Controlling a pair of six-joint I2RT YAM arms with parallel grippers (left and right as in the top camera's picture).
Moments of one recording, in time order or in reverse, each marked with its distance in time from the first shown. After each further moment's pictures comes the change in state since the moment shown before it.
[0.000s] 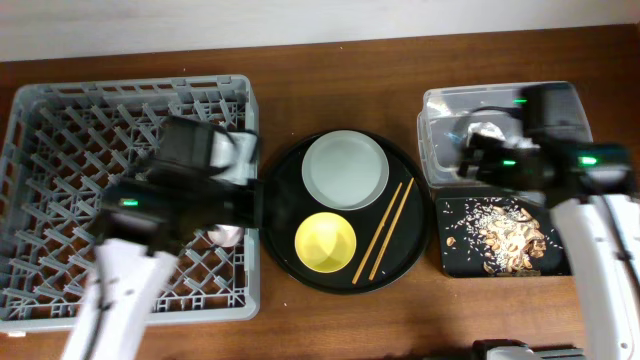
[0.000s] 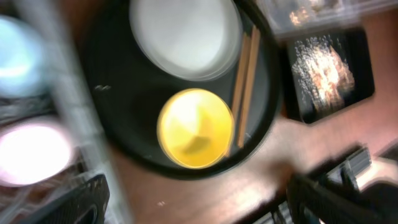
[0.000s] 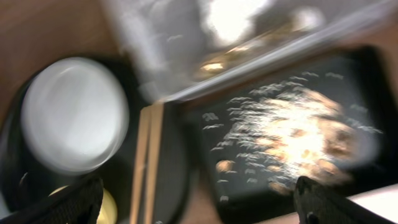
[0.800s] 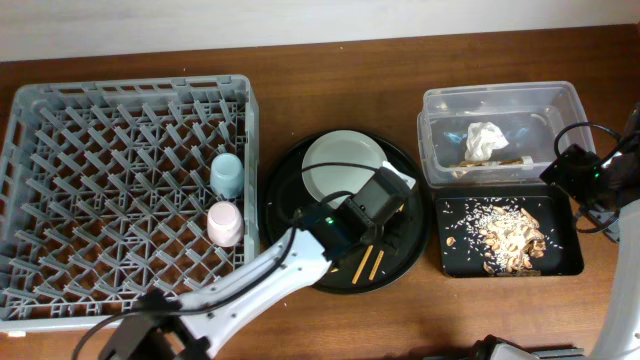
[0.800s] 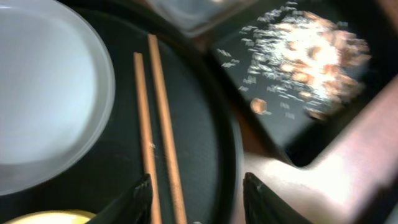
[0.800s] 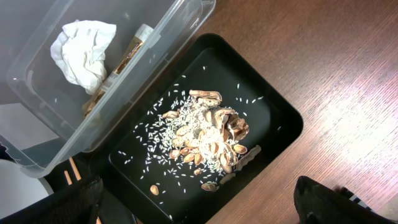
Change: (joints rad) left arm -0.569 0.385 -0.137 0.682 -0.331 -0.135; right arm -0.388 0.016 0.000 -0.050 0.034 0.000
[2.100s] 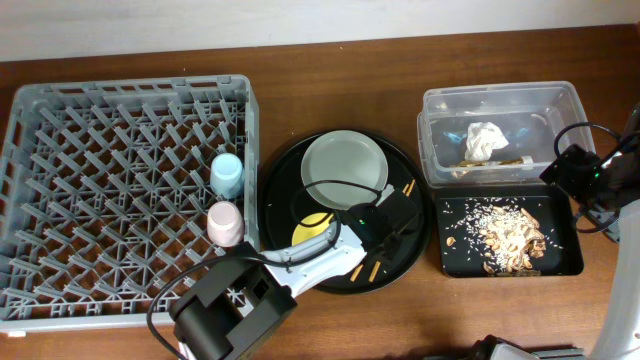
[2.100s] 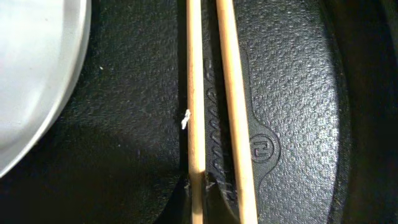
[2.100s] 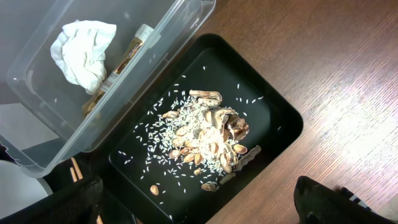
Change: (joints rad) left arm -0.029 0.289 0.001 0.030 -0.134 0.031; right arm 0.000 0.000 0.000 0.000 0.000 0.000
